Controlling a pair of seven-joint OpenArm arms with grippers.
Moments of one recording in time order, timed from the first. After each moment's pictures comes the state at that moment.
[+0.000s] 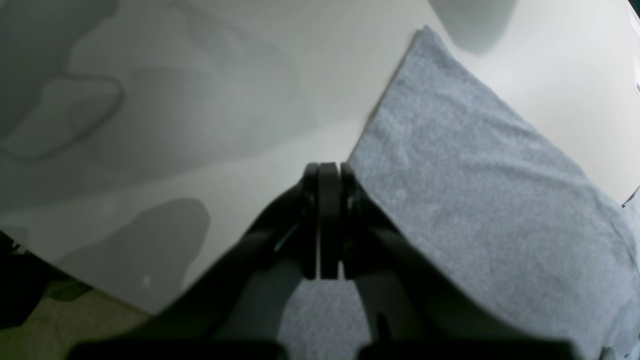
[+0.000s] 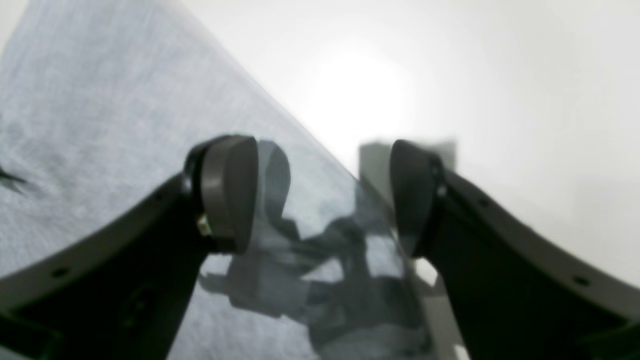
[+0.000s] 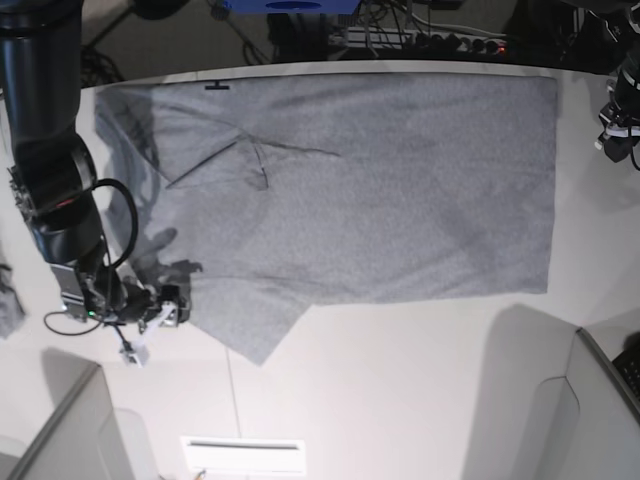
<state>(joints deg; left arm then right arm) 28.8 -15.5 -54.8 107.8 -52.5 -4.4 55.9 48.4 19.1 -44.4 12.6 52.0 24.6 -26.2</state>
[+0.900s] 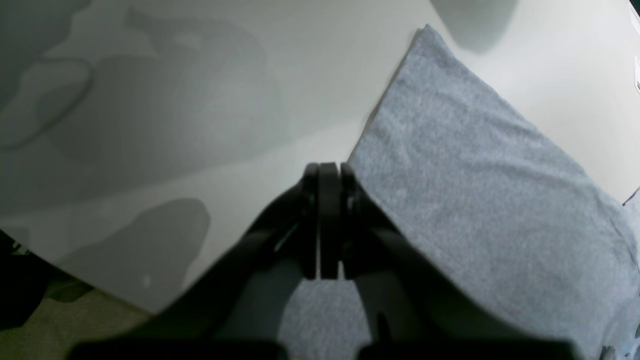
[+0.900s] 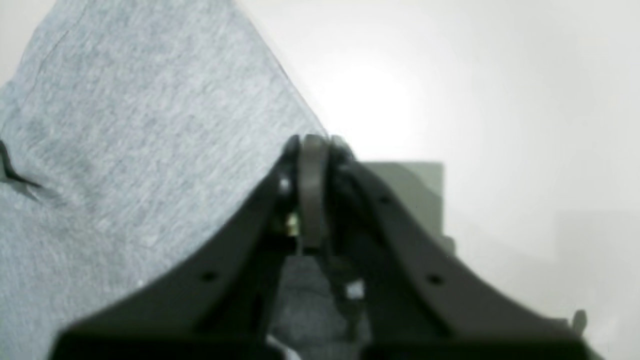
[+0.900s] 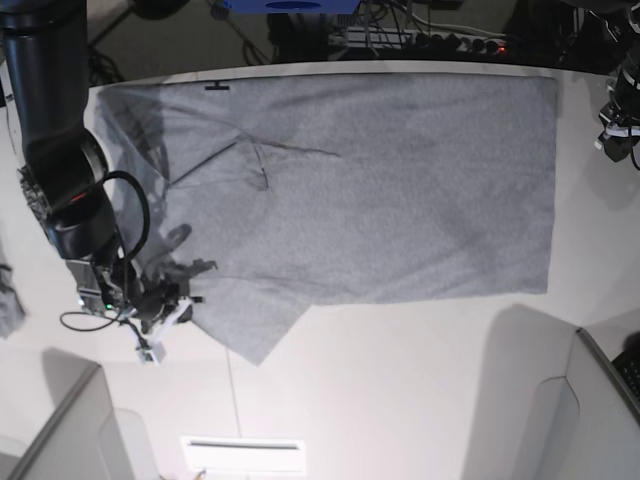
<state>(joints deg) 28.9 -15.5 -54.8 107.8 -52.3 -4.4 55.9 46.8 17.2 -49.2 12.7 53.3 24.5 -20.4</state>
